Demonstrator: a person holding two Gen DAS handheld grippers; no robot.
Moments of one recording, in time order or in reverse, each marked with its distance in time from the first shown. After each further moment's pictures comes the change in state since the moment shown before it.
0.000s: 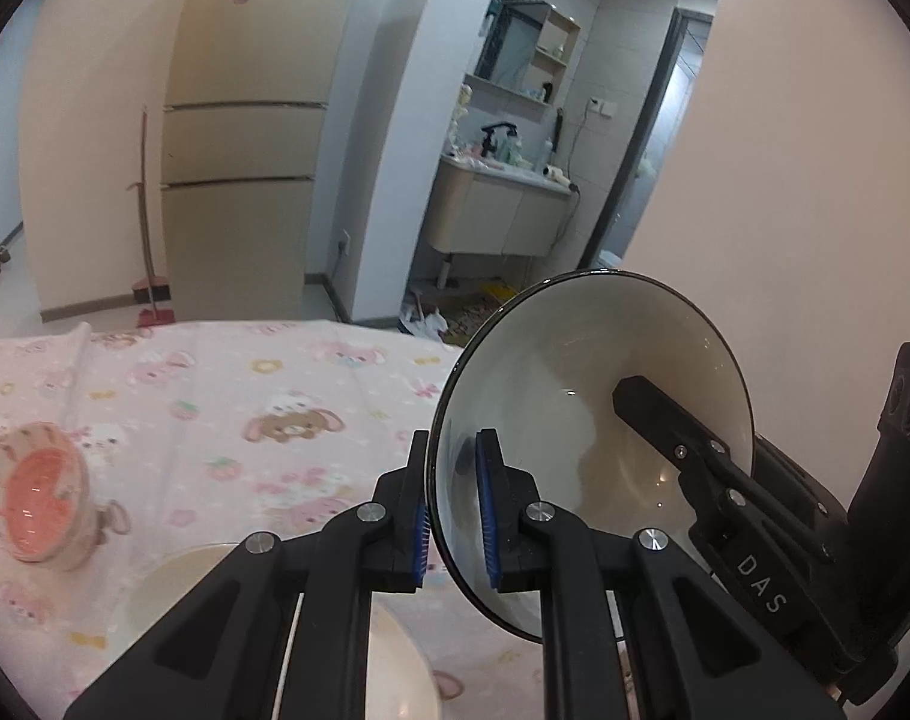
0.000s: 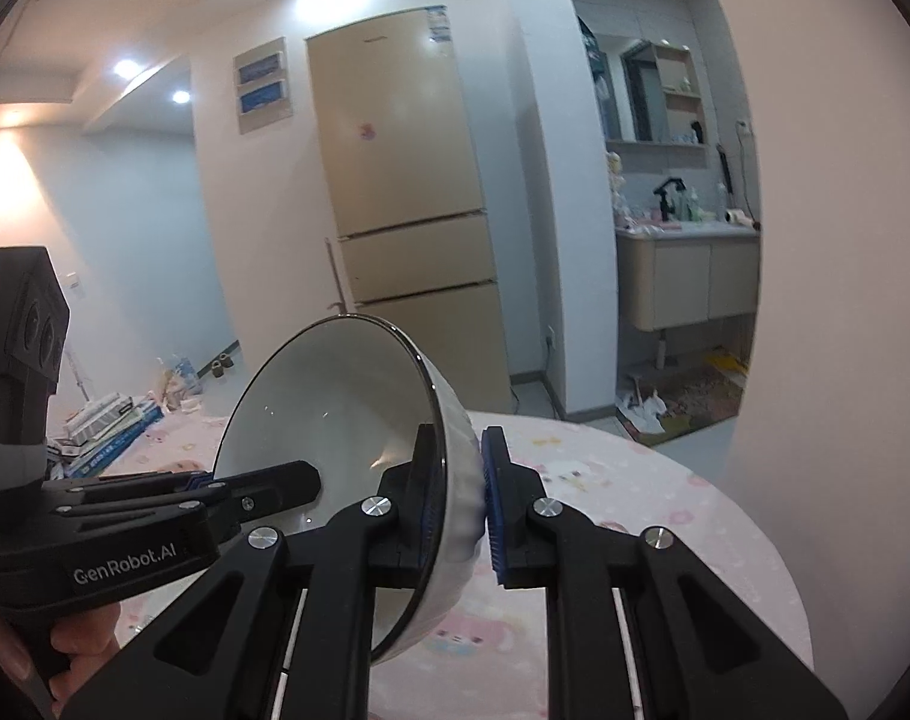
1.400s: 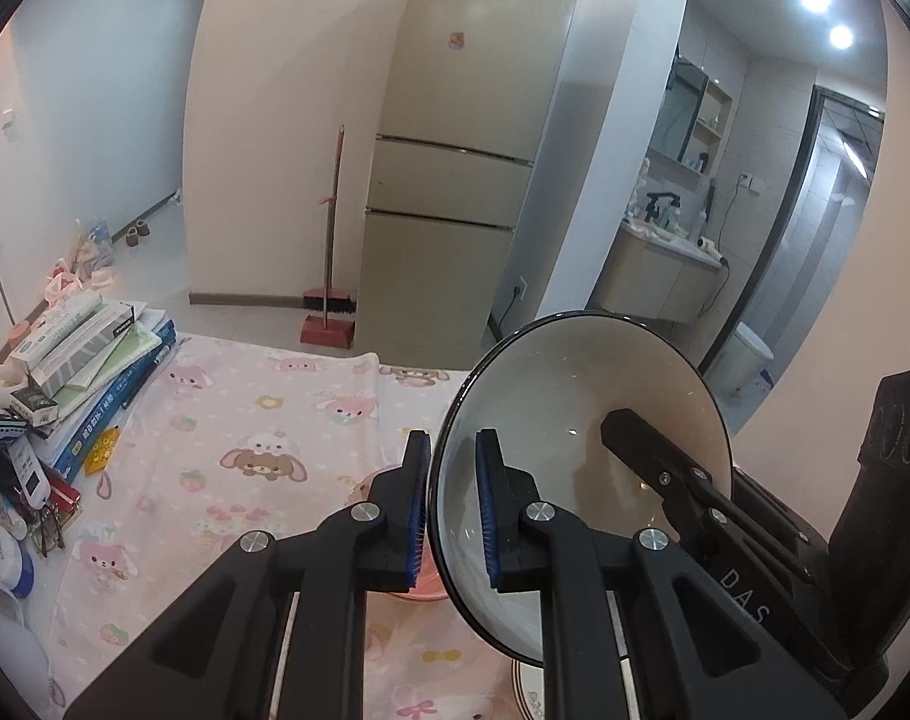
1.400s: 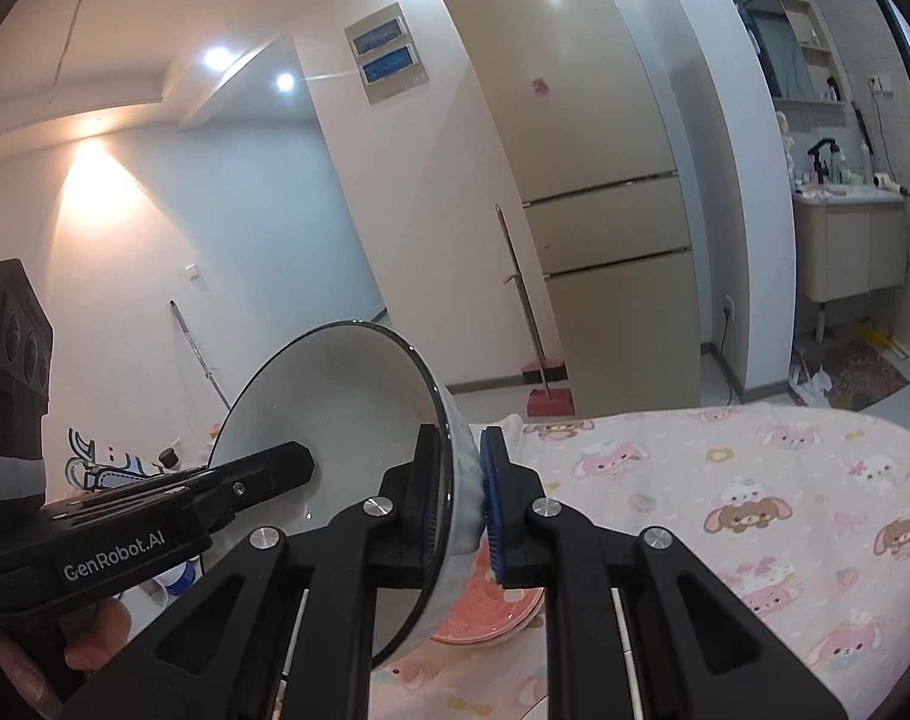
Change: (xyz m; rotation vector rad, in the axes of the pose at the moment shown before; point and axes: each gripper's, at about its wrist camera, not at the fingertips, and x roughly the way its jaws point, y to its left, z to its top) left arm -0.139 0.226 0.024 -0.151 -0.071 0.299; right arm 0.090 0.225 0.008 0.056 0.092 0.328
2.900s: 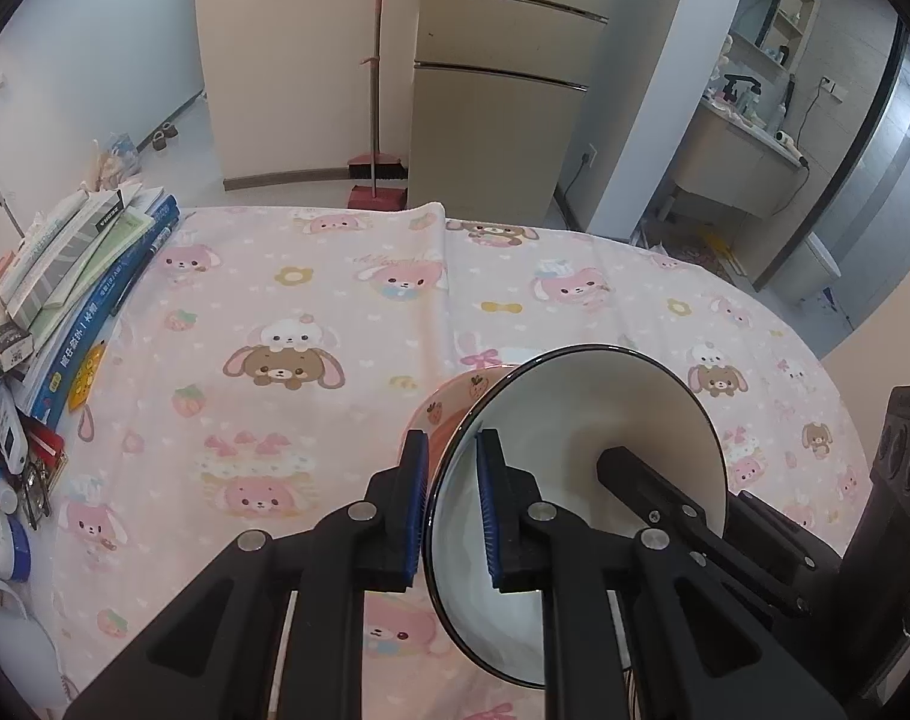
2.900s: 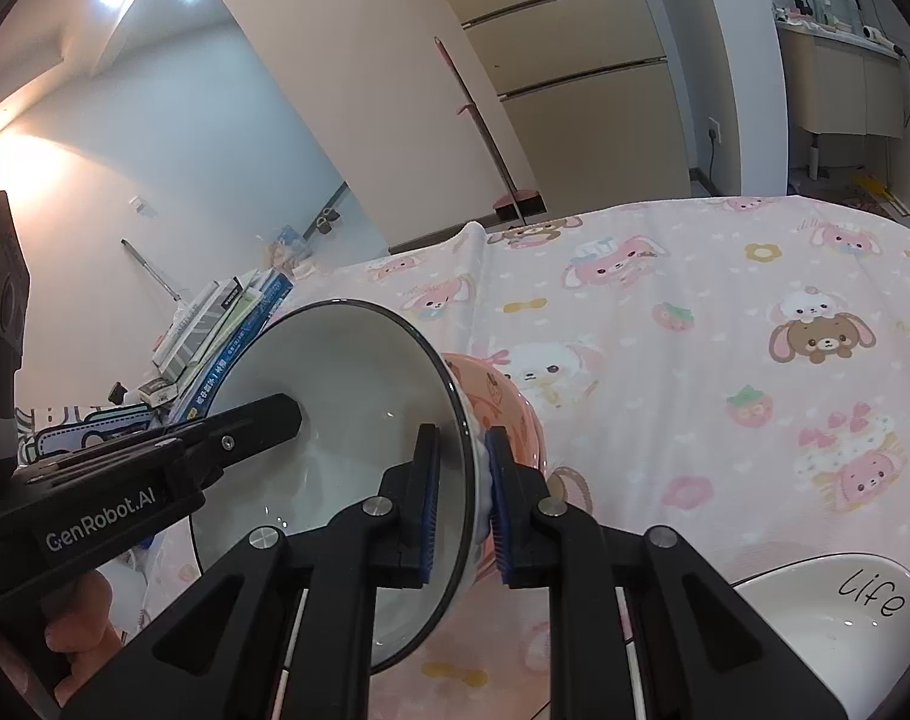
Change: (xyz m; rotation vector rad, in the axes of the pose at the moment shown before) left arm 0.133 0.047 -0.026 -0.020 0.338 0.144; right arm 0.110 -0.032 -0.066 0.165 0.375 -0.045
